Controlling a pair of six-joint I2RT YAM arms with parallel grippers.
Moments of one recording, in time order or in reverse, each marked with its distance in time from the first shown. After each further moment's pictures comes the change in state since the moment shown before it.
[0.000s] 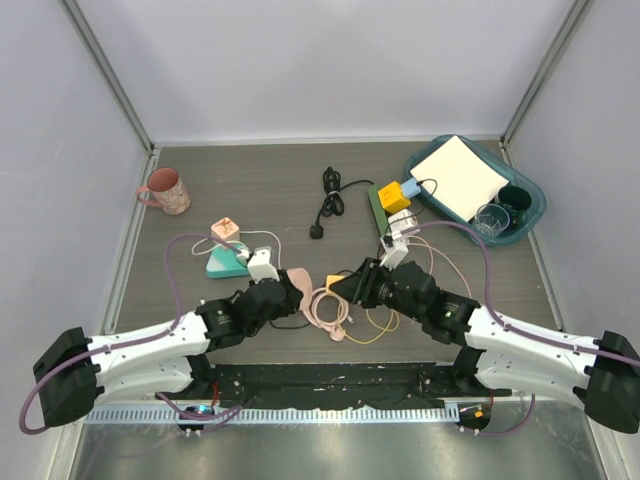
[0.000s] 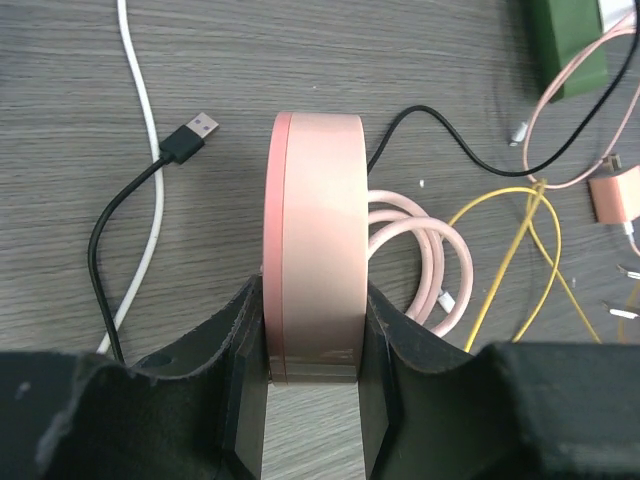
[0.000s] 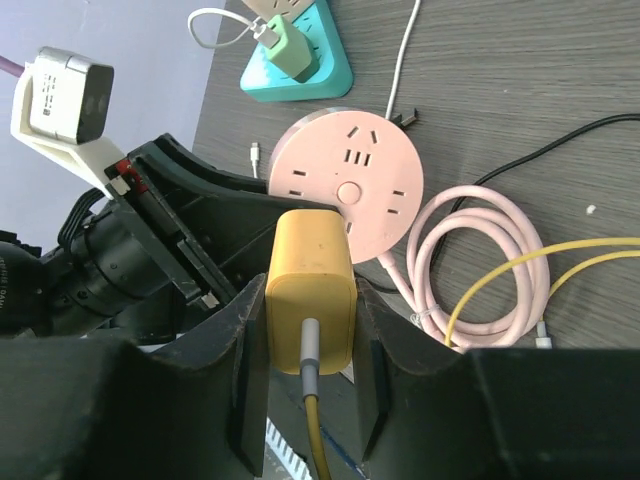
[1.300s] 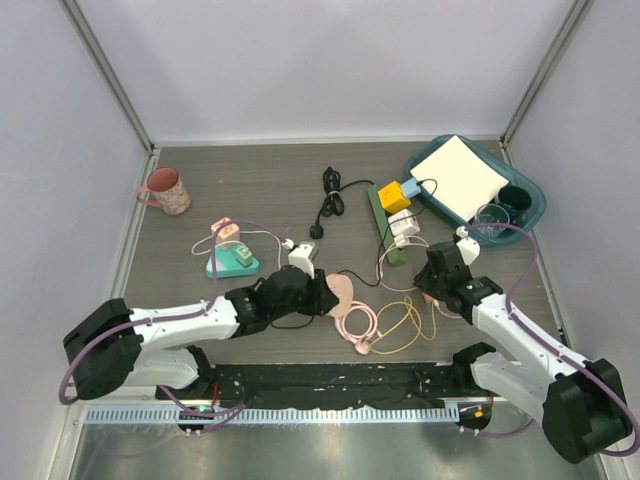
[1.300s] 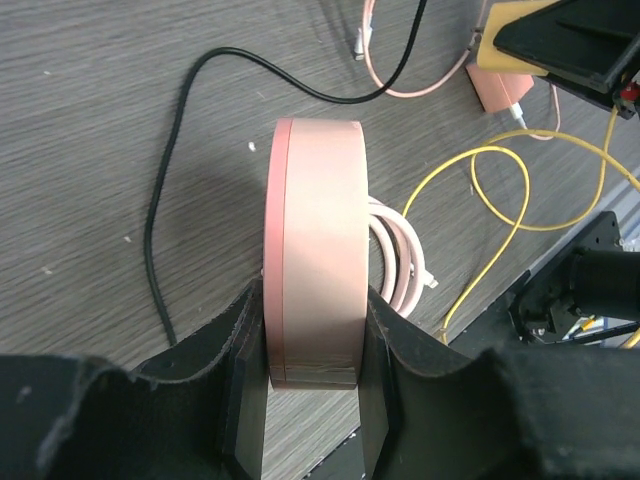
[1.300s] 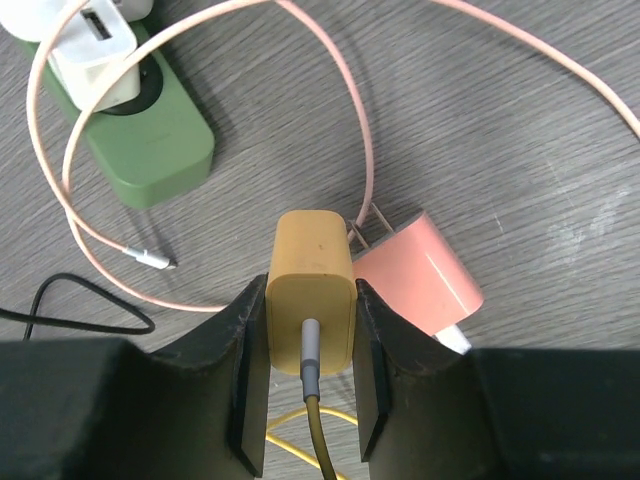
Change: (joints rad) left arm 0.003 0.266 0.120 0.210 0.331 0.153; right arm -0.581 0.040 -0.005 -0.511 0.198 -0.125
